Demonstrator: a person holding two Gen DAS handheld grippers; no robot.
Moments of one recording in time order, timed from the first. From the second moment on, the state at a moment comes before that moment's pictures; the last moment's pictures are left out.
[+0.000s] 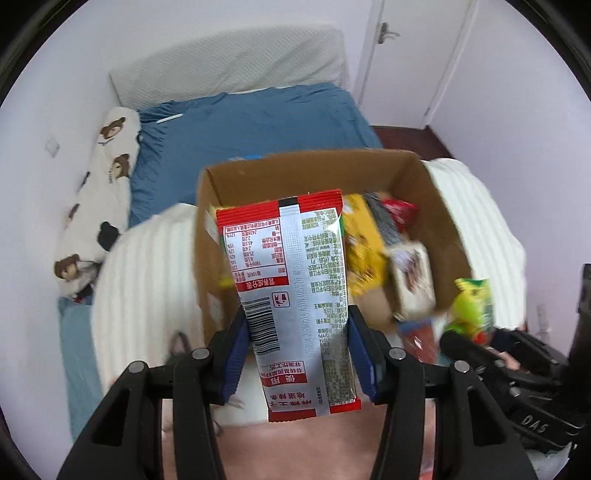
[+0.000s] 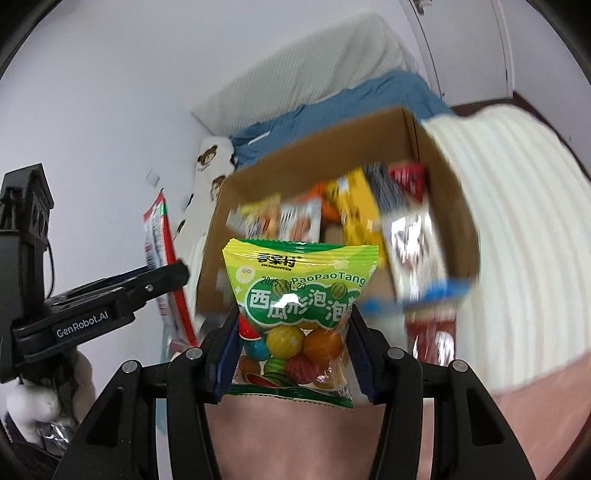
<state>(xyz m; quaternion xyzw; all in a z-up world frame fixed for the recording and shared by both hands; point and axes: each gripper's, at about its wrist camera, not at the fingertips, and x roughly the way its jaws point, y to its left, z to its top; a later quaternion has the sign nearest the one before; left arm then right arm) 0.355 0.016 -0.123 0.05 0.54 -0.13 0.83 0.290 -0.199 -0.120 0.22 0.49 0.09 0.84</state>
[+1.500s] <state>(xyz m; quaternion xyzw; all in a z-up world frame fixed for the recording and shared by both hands) 0.390 0.001 -0.210 0.06 0.63 -0.08 0.77 0.388 -0.183 -0.190 0.07 0.59 -0.02 0.80</state>
